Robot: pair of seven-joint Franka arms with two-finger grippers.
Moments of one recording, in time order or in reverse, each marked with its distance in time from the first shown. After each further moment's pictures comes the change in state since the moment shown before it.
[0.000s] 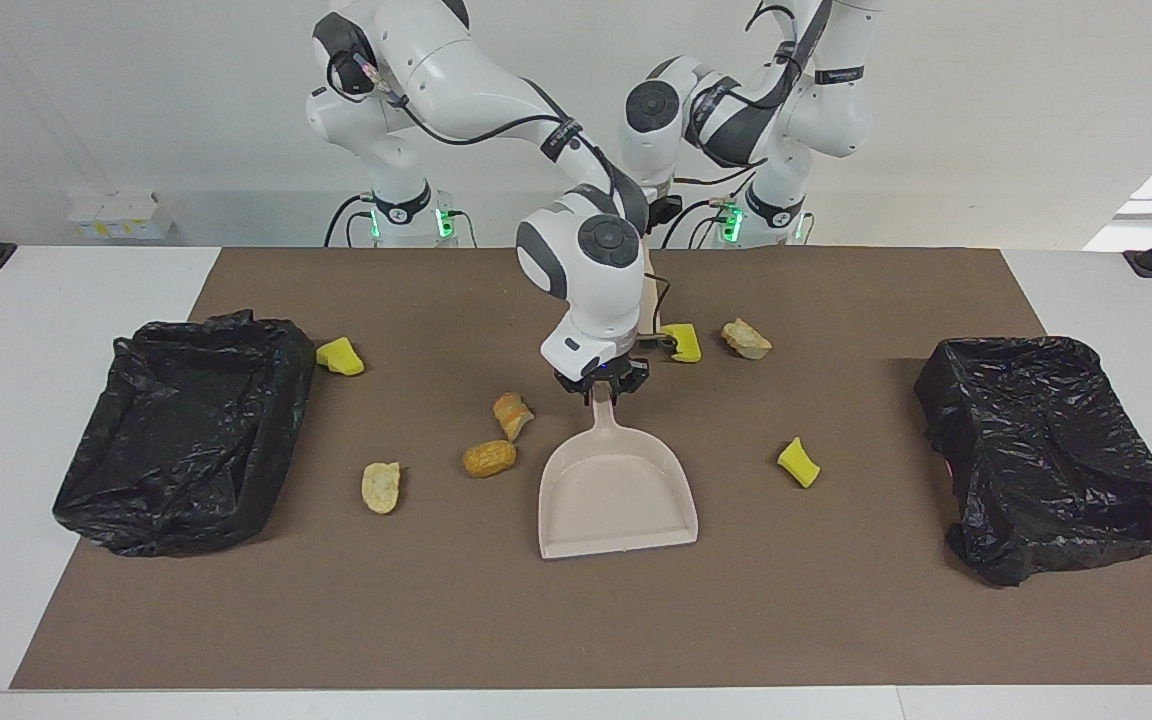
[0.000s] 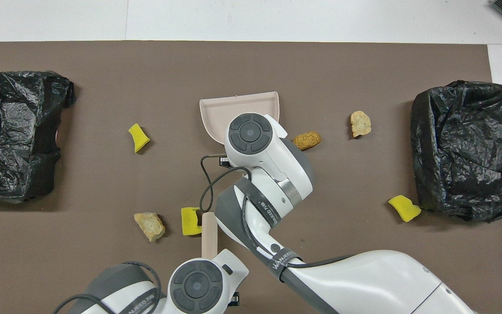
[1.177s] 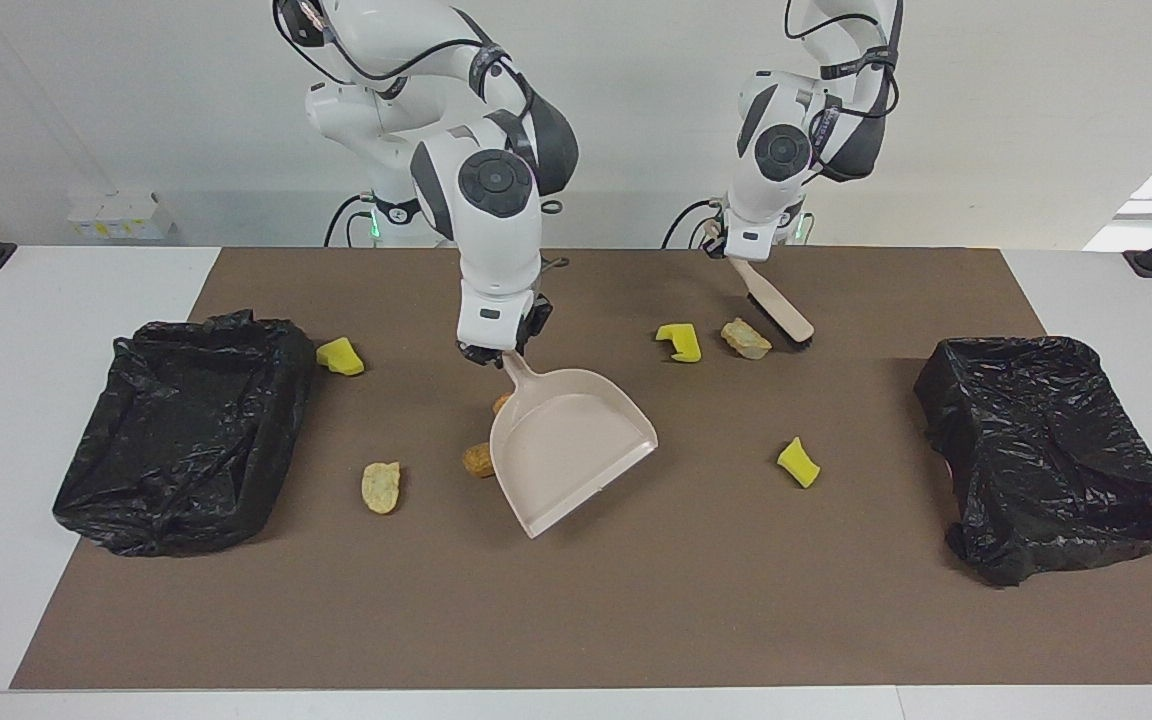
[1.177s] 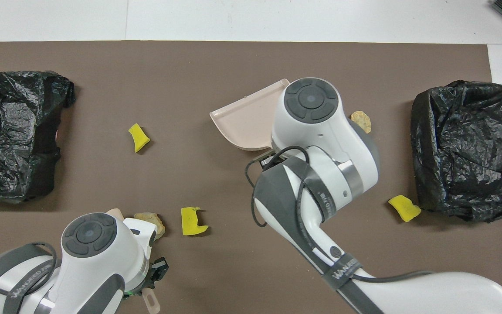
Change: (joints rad) left arm 0.341 -0.092 -0.006 -0.196 0.077 0.008 -0.232; right arm -0.198 -0.220 -0.001 -0.007 0.044 -0.372 -0.961
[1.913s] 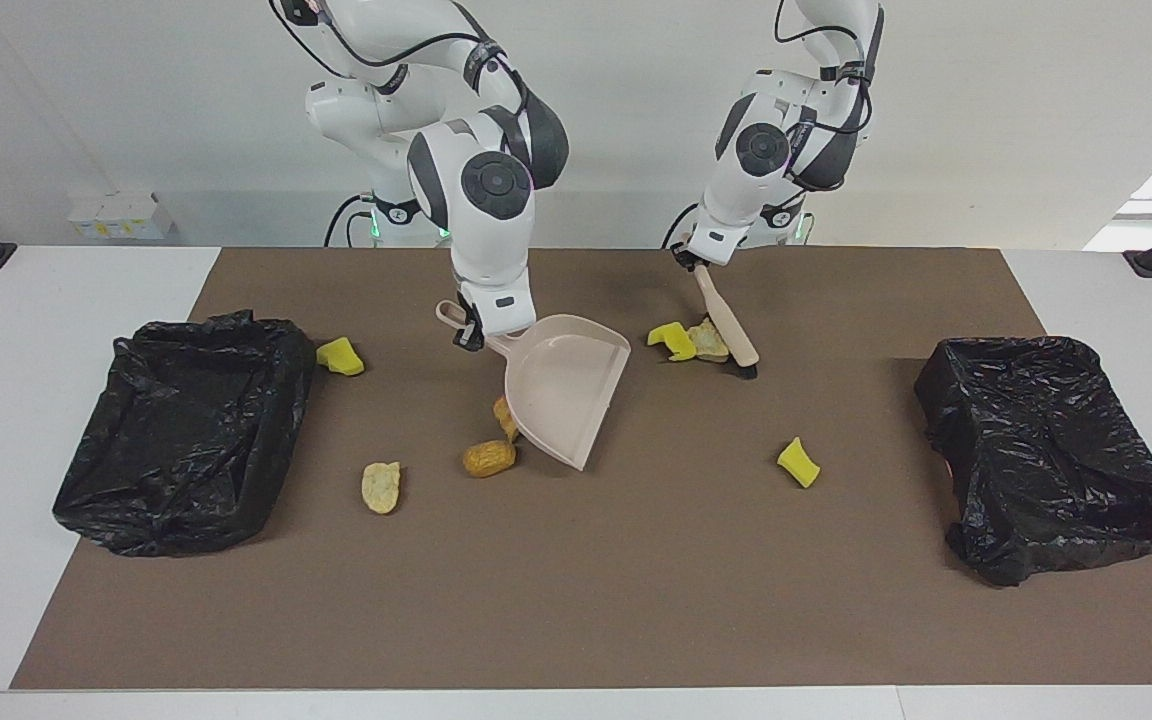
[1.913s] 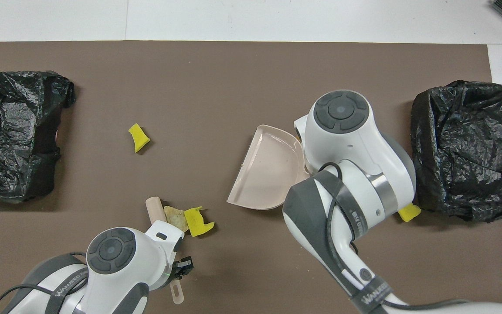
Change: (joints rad) left arm -0.075 0.048 -0.021 0.003 -0.107 0.165 0.229; right arm 0.036 -0.140 0.005 -0.262 -0.056 0.052 -0.413
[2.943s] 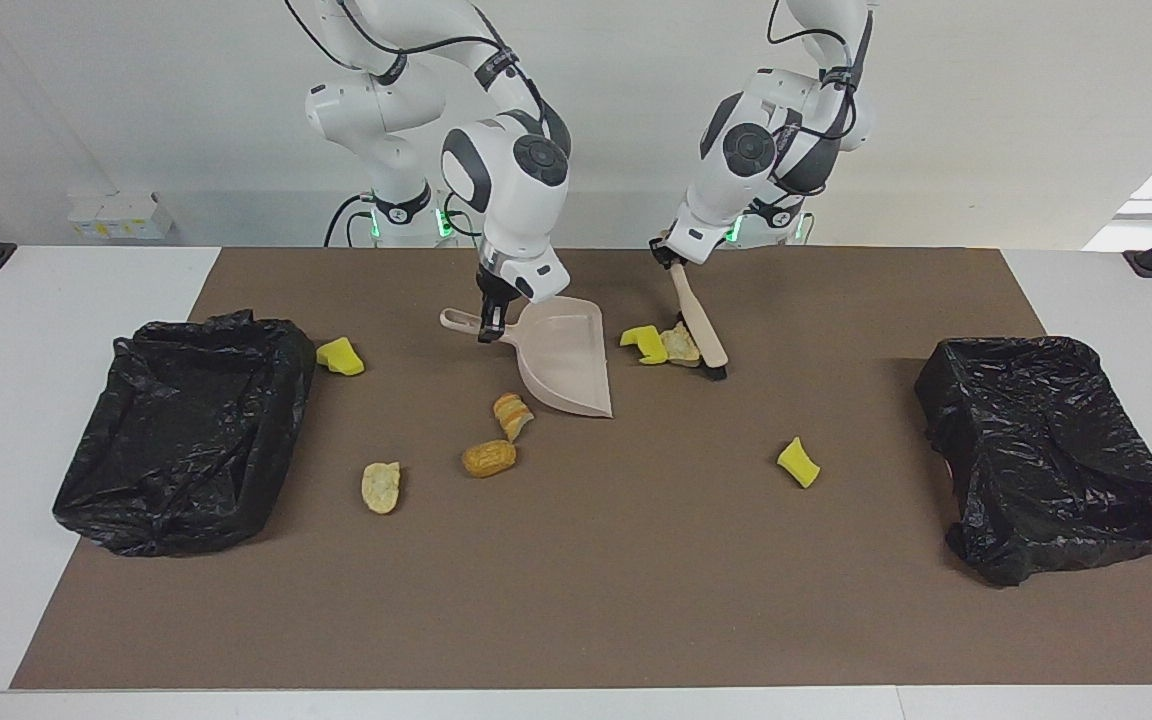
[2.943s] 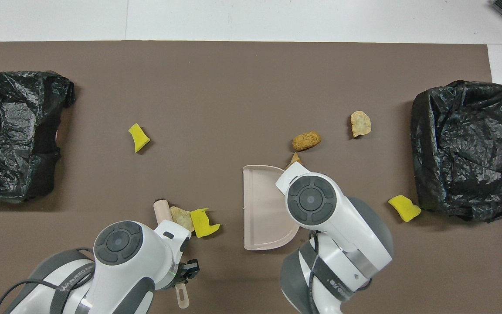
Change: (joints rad) left arm -0.097 0.062 0.000 0.040 -0.125 0.105 0.048; right arm 0.071 -0.103 0.000 -0.283 -0.160 0.244 -0.215
